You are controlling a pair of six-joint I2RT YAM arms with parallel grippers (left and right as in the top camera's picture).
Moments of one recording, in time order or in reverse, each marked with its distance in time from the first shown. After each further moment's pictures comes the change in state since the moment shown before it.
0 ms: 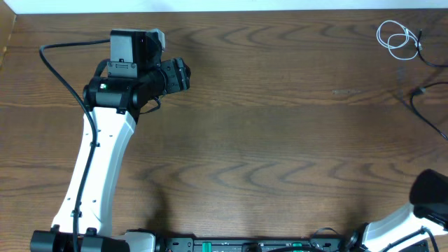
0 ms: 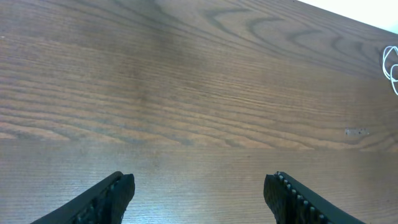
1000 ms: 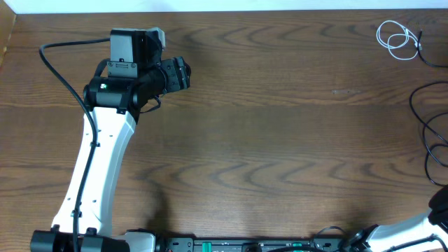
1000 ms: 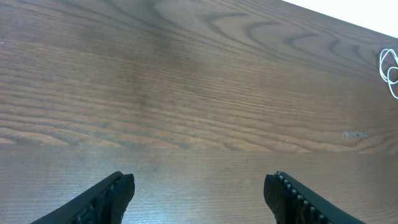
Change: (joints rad) left arm 0.000 0.000 0.000 0.015 0.000 0.000; right arm -0.323 -0.011 -0.424 0.145 -0.111 -0.042
